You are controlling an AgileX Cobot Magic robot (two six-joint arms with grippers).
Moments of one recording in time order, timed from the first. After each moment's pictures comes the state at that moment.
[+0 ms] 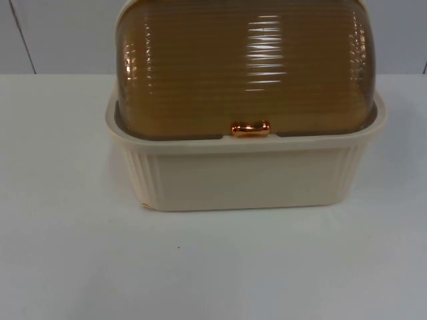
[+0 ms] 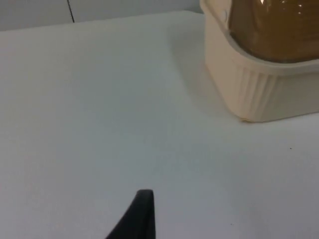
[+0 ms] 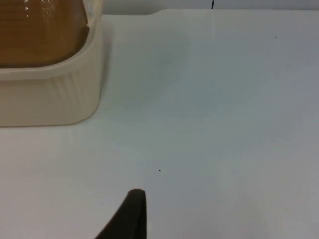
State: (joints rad) right arm 0.01 0.00 -0.52 -0.01 1.09 -0.02; left arm -0.14 0.00 -0.50 -0.05 1.08 0.02
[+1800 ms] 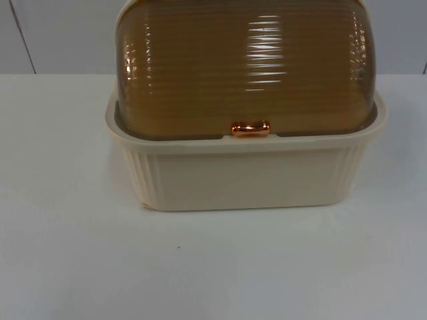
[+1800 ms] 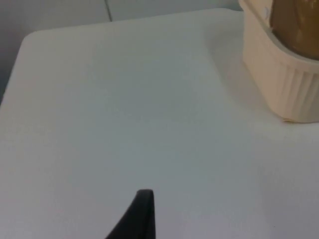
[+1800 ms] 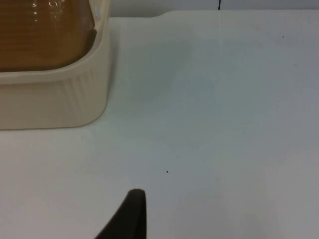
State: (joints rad) right arm 0.04 0.00 -0.52 -0.01 1.09 0.01; left arm -0.11 0.00 -0.50 0.06 1.08 -0.02
